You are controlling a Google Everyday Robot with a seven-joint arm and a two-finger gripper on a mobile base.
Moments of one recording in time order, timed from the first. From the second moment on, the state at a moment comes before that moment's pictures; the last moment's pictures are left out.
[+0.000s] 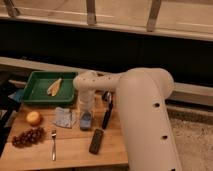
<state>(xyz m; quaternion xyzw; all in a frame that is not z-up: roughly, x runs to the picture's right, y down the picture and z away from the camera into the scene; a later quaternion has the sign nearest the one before) -0.101 0.159 0.860 -0.37 0.24 0.58 0.69</state>
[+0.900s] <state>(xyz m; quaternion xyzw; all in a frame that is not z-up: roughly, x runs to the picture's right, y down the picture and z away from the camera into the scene) -0.102 0.157 0.857 -0.36 0.24 0.58 0.69</state>
